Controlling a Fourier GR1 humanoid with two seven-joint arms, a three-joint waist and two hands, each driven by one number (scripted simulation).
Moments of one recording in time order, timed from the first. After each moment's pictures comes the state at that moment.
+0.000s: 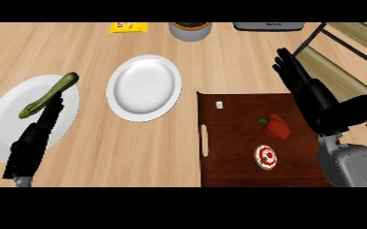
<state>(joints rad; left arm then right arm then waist) 0.03 0.61 -0.26 -1.44 0.22 0.28 -0.12 -0.24 -0.39 0.16 -1.59 -0.28 0.00 0.10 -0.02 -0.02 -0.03</state>
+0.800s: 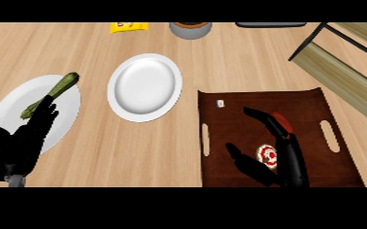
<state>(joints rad) 0.04 0.56 -0.14 -1.39 0.38 0.20 -0.02 0.07 -0.25 0.44 -1.76 0.40 -0.51 0.04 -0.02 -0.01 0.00</state>
